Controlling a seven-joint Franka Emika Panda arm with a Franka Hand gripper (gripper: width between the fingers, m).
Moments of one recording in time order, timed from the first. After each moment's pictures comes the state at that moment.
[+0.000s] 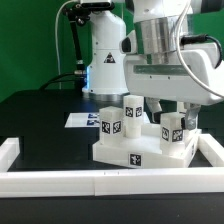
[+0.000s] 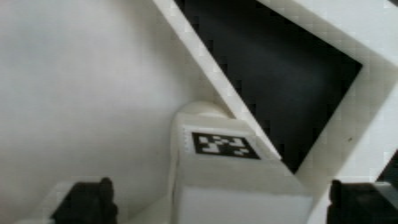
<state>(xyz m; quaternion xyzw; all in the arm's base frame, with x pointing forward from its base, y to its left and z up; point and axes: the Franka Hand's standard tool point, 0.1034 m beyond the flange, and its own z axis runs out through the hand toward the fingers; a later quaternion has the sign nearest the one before) 0.583 0.075 0.074 -0.87 0.48 0.00 0.07</state>
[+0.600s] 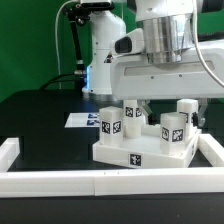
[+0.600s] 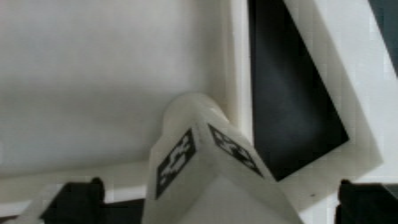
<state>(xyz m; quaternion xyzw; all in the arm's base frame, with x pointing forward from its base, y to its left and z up) 0.584 0.078 0.075 -0.97 0.24 -0.02 0.06</state>
